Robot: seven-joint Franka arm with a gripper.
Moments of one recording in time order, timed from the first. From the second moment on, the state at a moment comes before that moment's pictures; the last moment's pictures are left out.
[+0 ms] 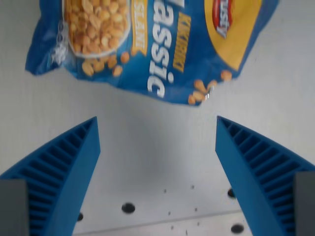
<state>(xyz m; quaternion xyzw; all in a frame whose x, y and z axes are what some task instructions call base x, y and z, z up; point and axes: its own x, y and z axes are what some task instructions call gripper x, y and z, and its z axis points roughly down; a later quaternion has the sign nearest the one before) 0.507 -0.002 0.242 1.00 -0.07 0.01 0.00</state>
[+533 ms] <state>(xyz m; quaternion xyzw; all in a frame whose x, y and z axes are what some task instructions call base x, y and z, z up) 0.535 -0.008 0.227 1.00 -0.04 0.01 0.00</state>
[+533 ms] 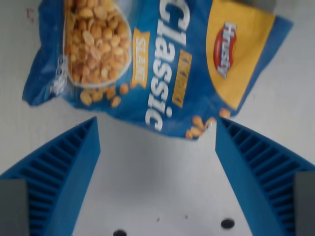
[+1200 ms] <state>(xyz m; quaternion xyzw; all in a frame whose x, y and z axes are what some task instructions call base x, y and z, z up) 0.568 -0.015 0.210 1.00 -0.02 0.01 0.00</state>
